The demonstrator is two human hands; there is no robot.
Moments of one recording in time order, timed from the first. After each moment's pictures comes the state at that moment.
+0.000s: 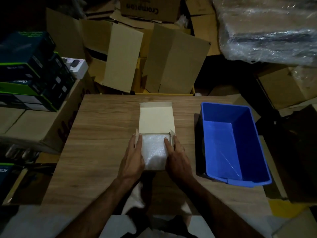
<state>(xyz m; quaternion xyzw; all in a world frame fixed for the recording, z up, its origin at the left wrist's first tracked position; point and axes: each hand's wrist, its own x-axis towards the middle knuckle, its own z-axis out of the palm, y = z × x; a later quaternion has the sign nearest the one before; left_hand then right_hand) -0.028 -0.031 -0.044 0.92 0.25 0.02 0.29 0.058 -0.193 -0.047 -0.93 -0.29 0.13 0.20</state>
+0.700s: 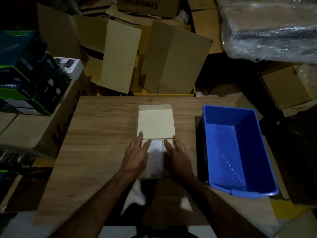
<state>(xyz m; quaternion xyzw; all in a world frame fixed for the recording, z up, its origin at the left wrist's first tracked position) 0.017 -0.001 -0.070 0.98 0.14 -0.03 0.16 0.099 -0.178 -0.070 -0.92 -0.30 0.14 0.20</state>
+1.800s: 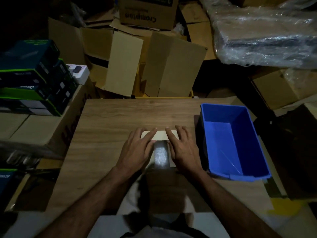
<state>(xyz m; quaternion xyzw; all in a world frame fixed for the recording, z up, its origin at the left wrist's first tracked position) -0.023 -0.010 0.010 0.97 0.10 0.15 0.17 0.062 -0.191 0.020 -0.93 -0.33 0.01 0.17</state>
